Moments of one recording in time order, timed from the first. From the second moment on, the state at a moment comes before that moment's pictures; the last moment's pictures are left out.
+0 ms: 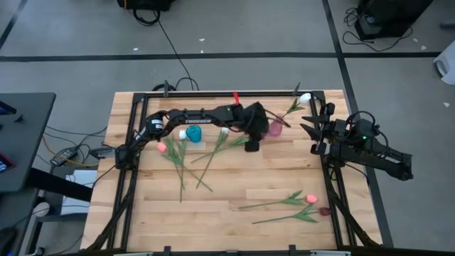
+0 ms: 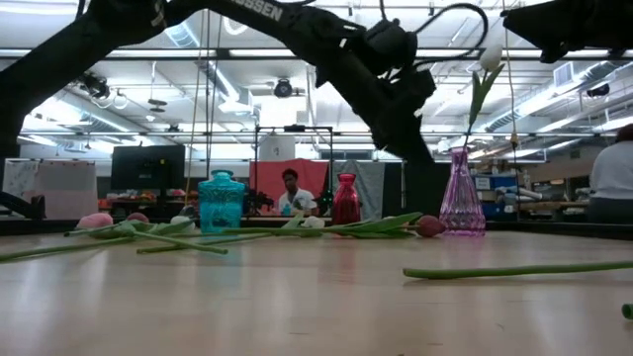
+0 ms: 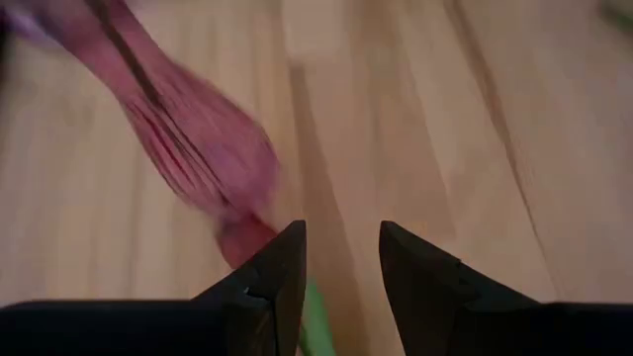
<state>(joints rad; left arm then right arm) 0.20 2.29 2.01 -0.56 0.12 0.31 -0.30 0.01 0.28 -0.02 -0.03 -0.18</state>
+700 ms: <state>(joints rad) 0.06 1.98 1.51 -0.54 -0.17 0.05 -0.30 0.01 0.28 -0.02 -0.03 -0.17</state>
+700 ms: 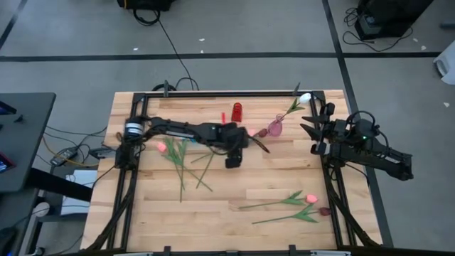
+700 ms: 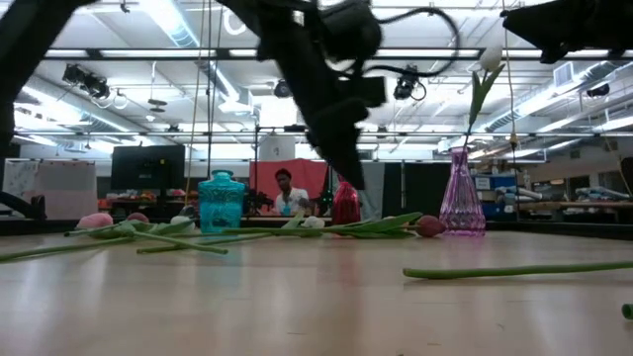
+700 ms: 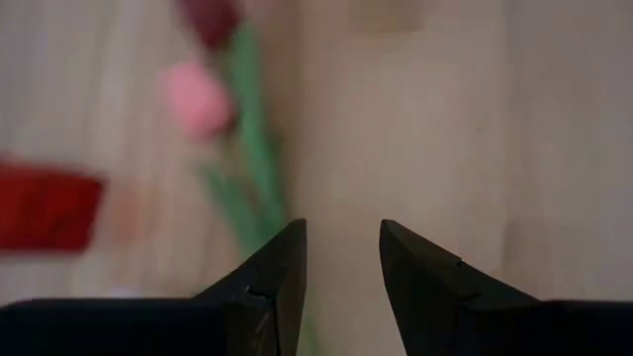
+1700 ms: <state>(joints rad) 0.18 1.89 1.25 -0.65 -0.16 -0.42 -0.30 0.01 0.28 -0.01 -0.03 -0.16</state>
